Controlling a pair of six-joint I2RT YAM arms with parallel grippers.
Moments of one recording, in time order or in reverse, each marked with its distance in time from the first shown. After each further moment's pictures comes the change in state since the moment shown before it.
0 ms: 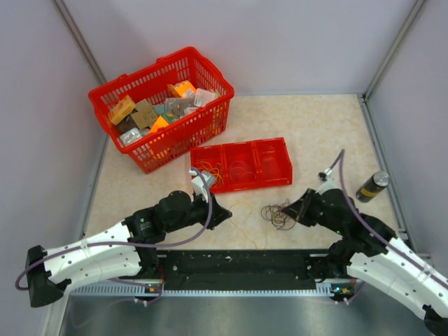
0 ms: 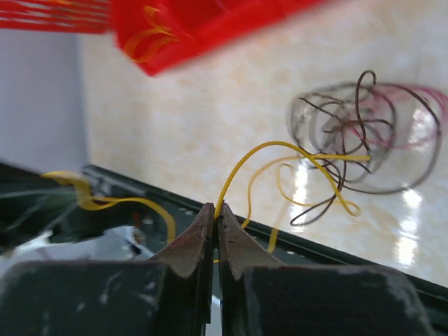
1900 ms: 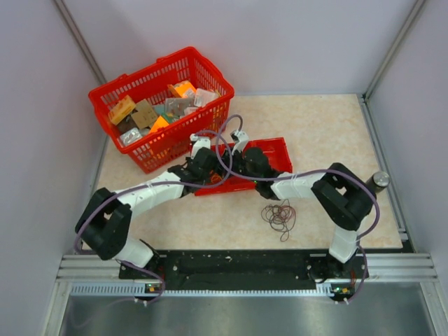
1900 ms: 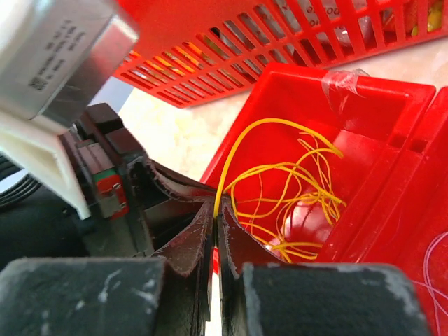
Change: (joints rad) left arm 0.398 0.707 0.315 -0.106 -0.514 0.185; right arm 0.013 1.313 0.423 1.350 -0.216 -0.449
